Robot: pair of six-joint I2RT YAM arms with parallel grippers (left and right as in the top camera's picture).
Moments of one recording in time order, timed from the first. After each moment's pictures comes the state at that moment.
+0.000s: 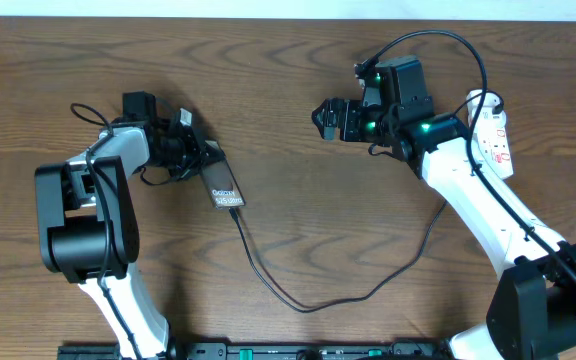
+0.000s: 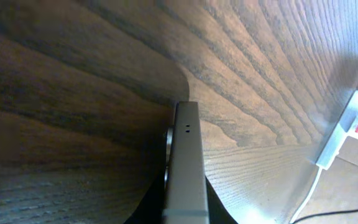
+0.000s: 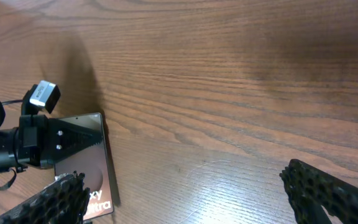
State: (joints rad) left arm 0.12 2.06 1.20 -0.48 0.72 -0.40; right arm 0.35 1.68 1.29 -0.44 -0.30 0.43
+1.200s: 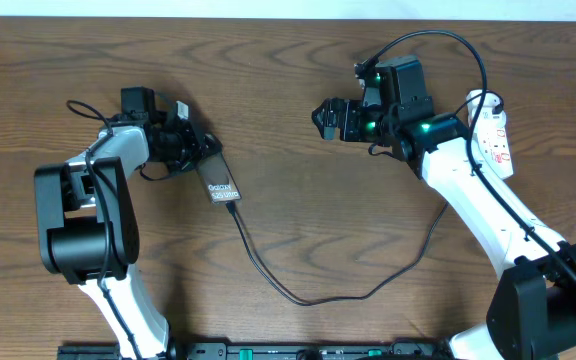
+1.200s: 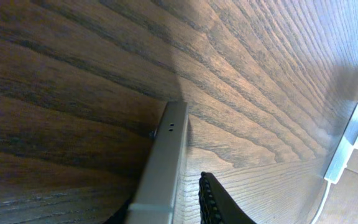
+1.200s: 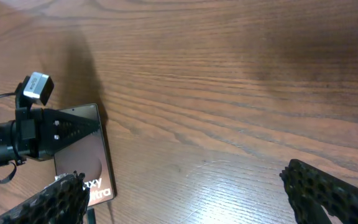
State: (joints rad) left arm 0.12 2.05 1.20 -0.42 0.68 -0.41; right arm 0.35 1.68 1.29 -0.44 -0.30 0.43
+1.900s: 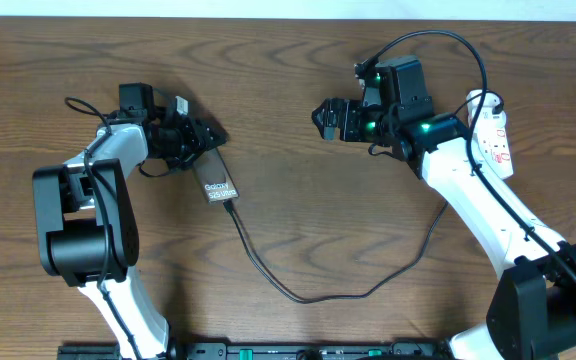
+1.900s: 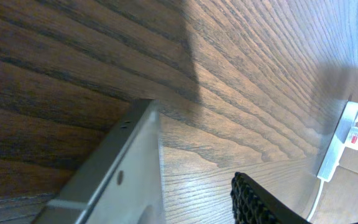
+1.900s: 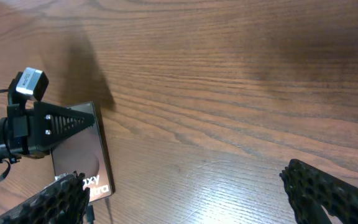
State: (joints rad) left arm 0.12 2.04 1.22 -0.43 0.69 -0.41; right arm 0.35 1.68 1.29 -0.44 -0.30 0.43
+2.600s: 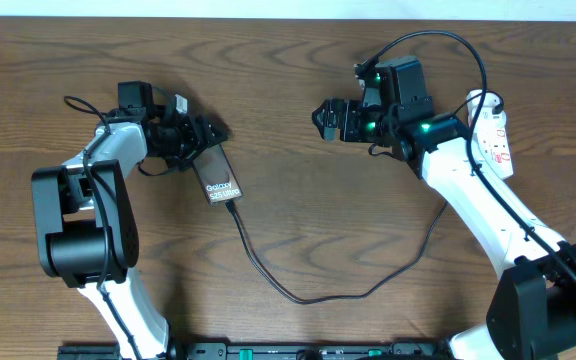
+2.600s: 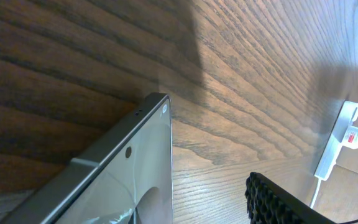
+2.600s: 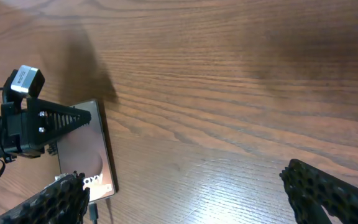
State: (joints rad) left arm 0.12 2.03 1.23 -0.46 0.69 -0.41; right arm 0.35 1.68 1.29 -0.44 -0.30 0.43
